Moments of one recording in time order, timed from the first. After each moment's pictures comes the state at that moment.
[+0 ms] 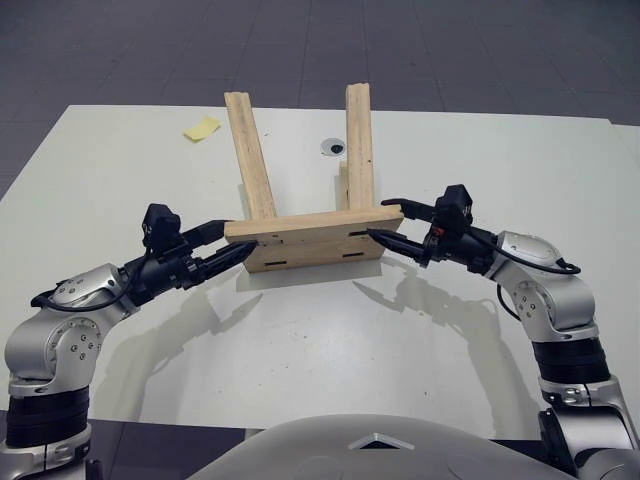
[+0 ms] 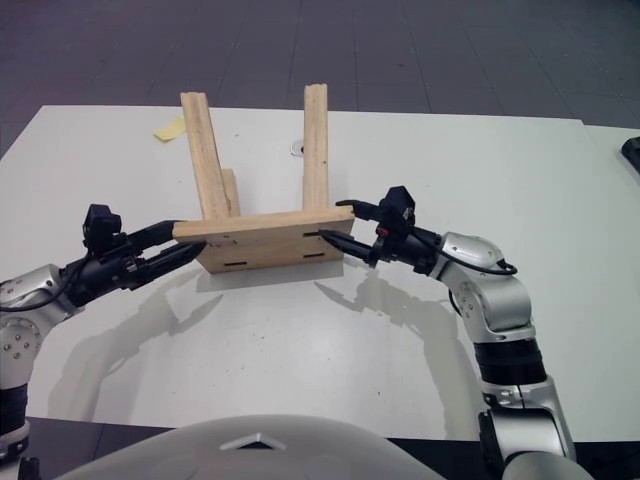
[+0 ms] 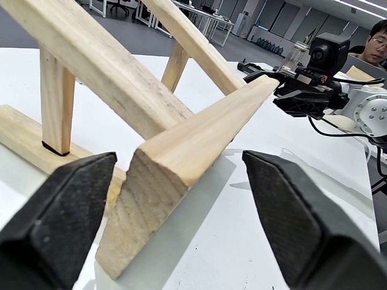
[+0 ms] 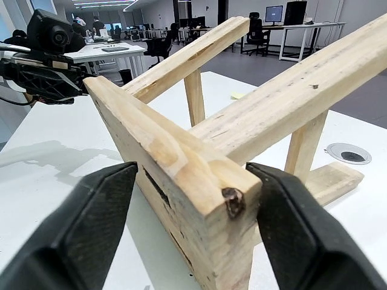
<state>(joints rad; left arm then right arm) 0.08 0.68 0.27 -0.31 -0.83 0.66 -0.85 -0.20 -0.53 0.04 -0.15 0.53 0.40 0.94</state>
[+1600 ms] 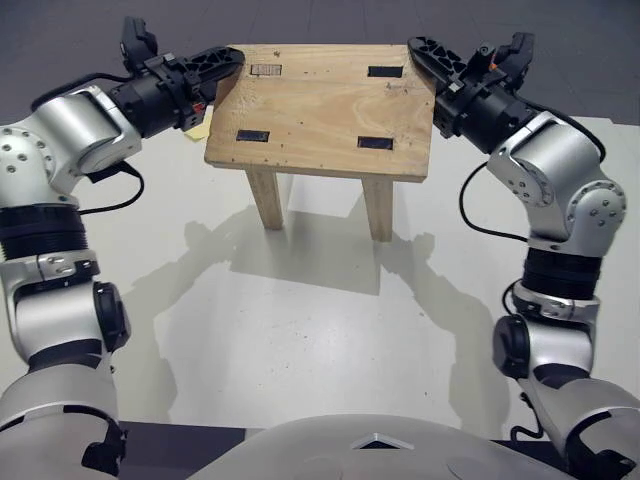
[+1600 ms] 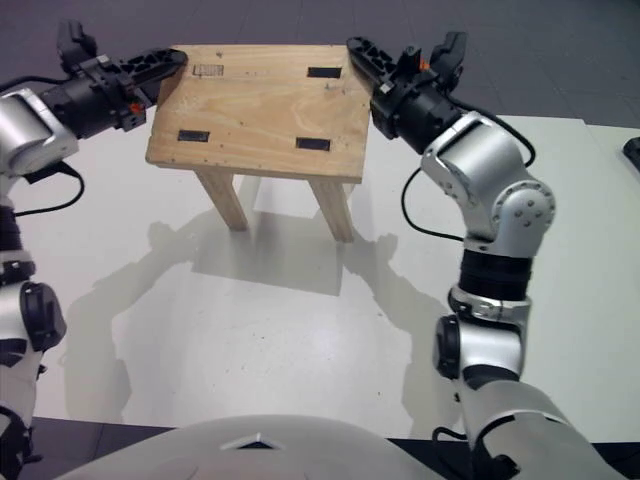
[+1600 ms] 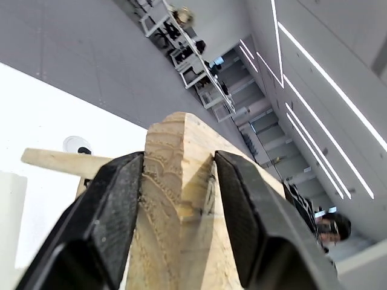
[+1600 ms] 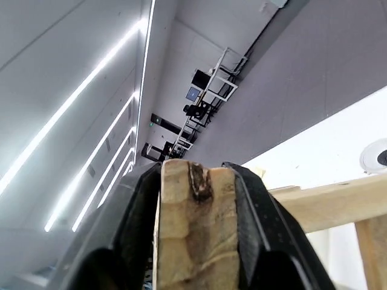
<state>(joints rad) -0.90 0.61 0.21 0.51 -1.68 1.04 0.22 -0.71 -0.24 -0.24 0.01 1.90 0.64 -0.64</state>
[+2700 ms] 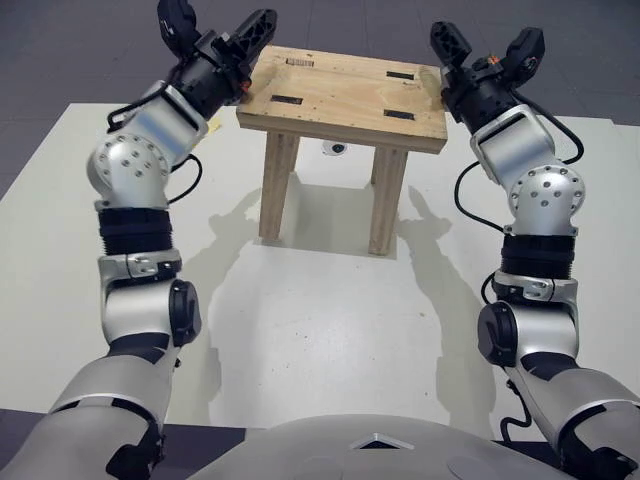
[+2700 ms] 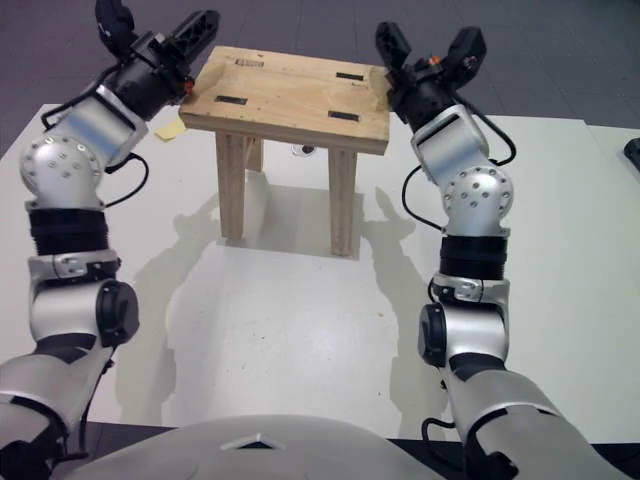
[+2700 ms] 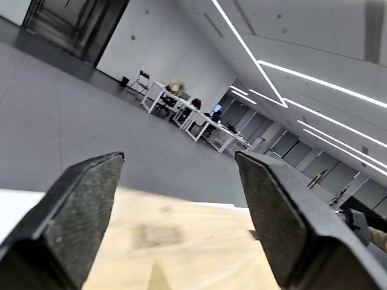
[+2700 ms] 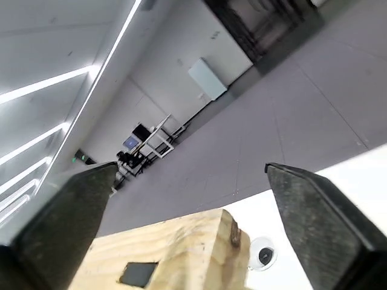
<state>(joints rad) -0.84 0.27 0.18 0.21 -0.91 0.57 -0.20 -0.72 -0.26 -0.11 0.10 1.03 0.50 -0.17</state>
